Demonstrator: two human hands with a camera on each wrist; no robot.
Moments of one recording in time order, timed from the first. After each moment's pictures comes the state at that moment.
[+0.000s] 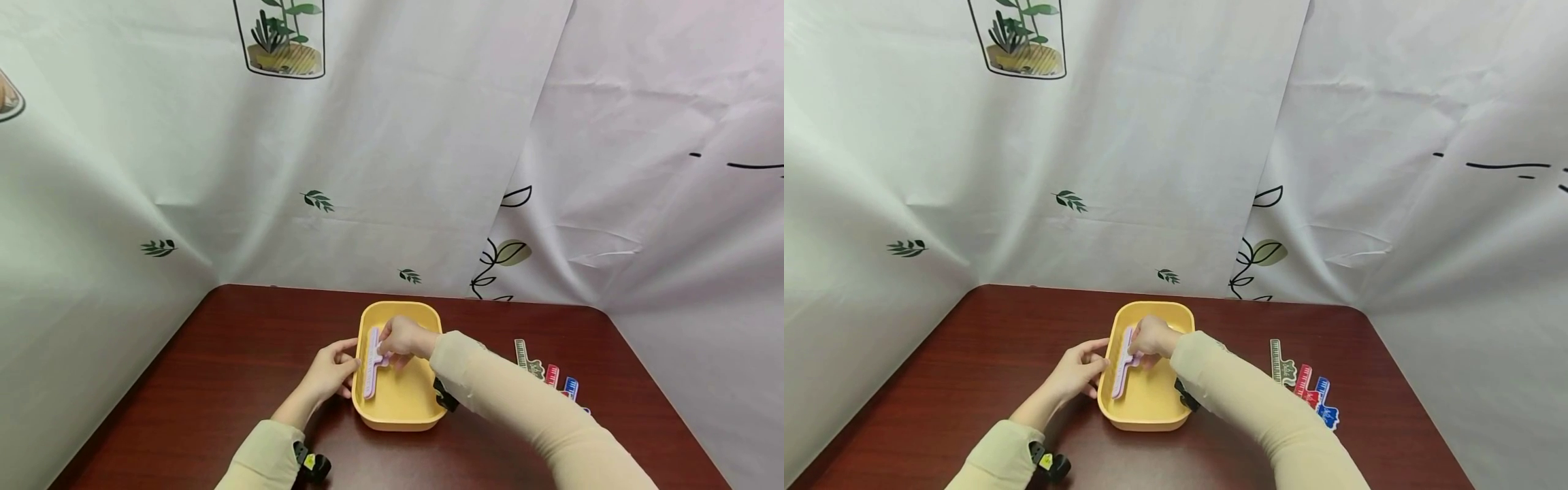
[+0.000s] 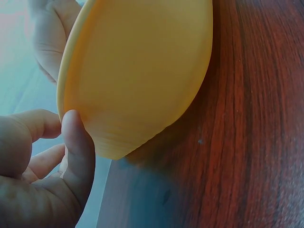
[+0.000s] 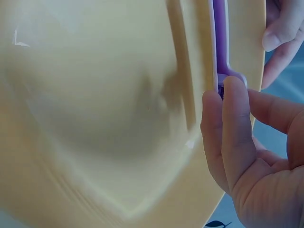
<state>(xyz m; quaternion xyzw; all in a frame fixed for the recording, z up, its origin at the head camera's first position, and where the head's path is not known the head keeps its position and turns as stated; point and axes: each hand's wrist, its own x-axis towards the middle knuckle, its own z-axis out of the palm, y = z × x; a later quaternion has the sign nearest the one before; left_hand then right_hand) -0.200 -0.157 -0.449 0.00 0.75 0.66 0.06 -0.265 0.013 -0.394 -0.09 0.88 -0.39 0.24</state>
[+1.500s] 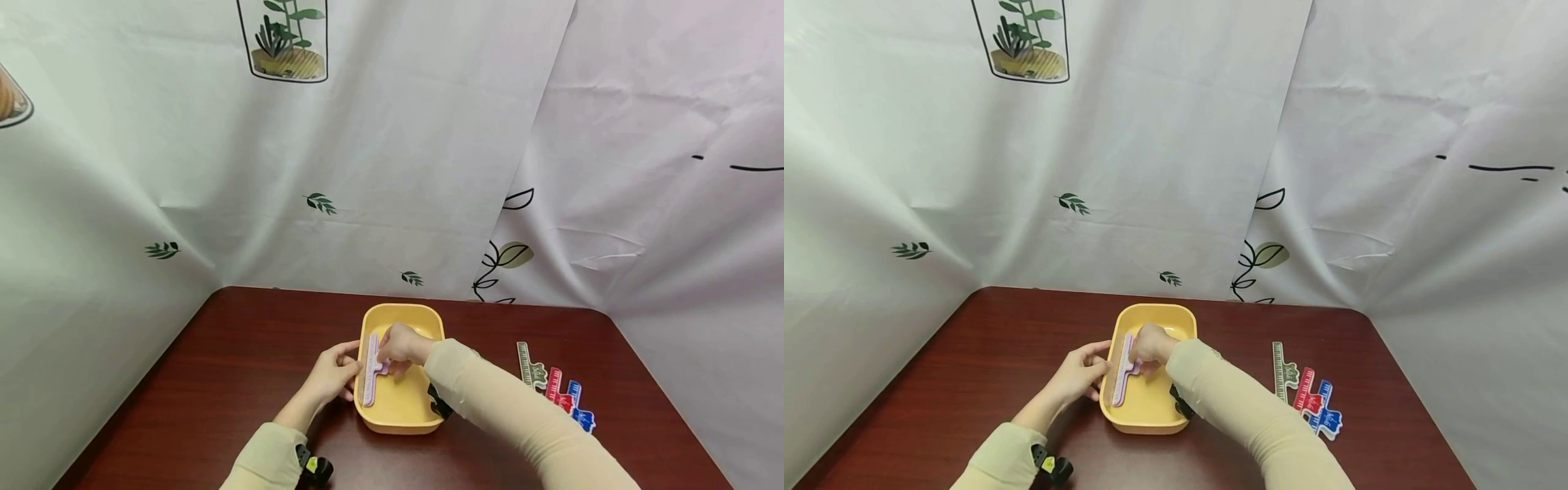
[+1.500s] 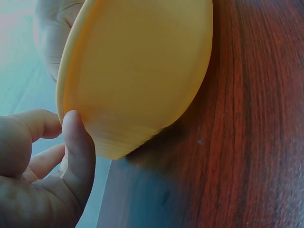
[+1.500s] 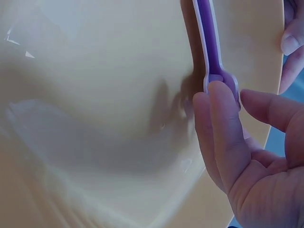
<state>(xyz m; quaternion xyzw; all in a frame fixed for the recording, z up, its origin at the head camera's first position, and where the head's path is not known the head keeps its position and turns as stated) -0.200 -0.157 -0.451 0.01 0.74 0.67 0.06 -0.265 0.004 -0.409 -0.06 0.88 -0.40 0.24</state>
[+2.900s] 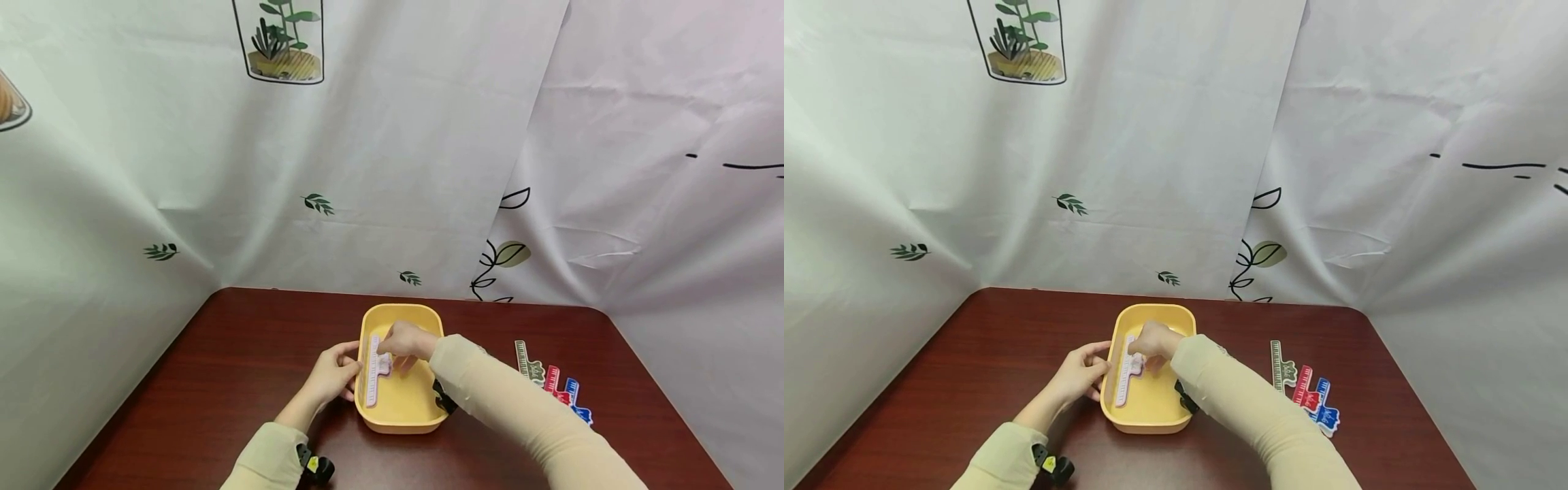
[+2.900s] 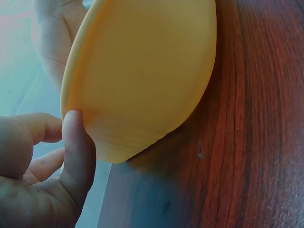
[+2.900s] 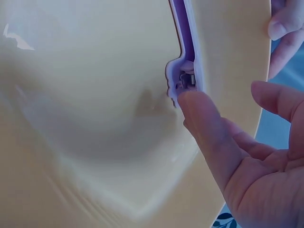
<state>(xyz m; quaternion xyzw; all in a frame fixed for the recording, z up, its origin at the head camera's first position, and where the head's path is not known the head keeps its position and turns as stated) -0.198 -0.153 -0.449 0.00 0.75 0.66 0.06 -0.265 0.020 -0.397 -0.09 0.89 -0.37 0.25</state>
